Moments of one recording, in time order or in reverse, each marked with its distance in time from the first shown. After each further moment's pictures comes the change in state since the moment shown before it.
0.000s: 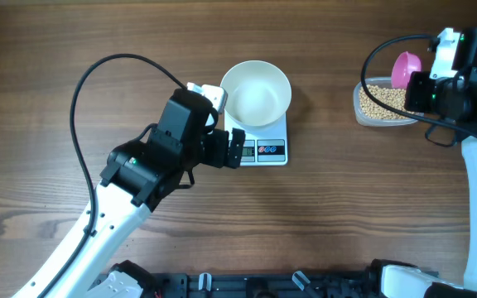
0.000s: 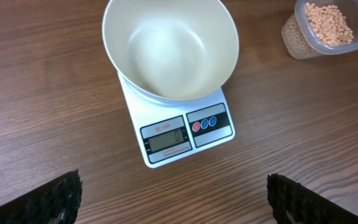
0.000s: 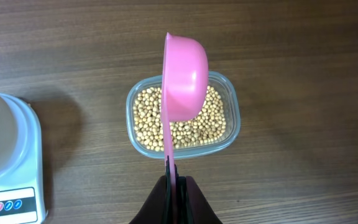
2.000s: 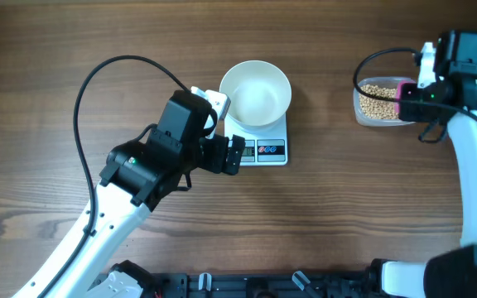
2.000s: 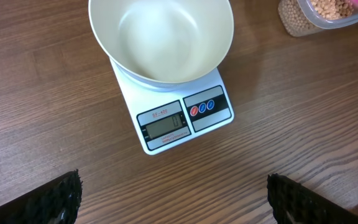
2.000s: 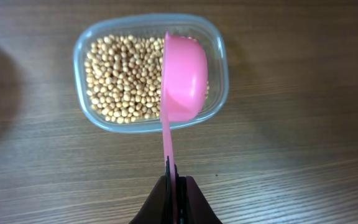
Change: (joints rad) left arm 0.005 0.000 0.000 -0.046 0.039 0.054; right arm 0.000 0.135 -0.051 -0.027 0.112 -0.060
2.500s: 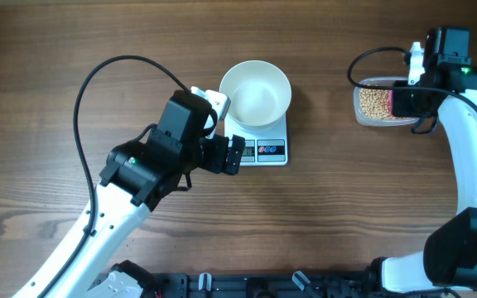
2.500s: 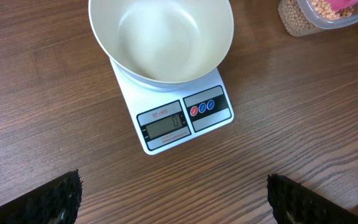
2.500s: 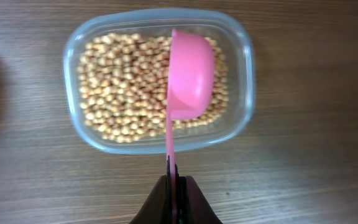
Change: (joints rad) left arm 0.000 0.000 0.000 0.000 0.000 0.000; right arm 0.000 0.110 -0.001 0.061 -0.039 -0.023
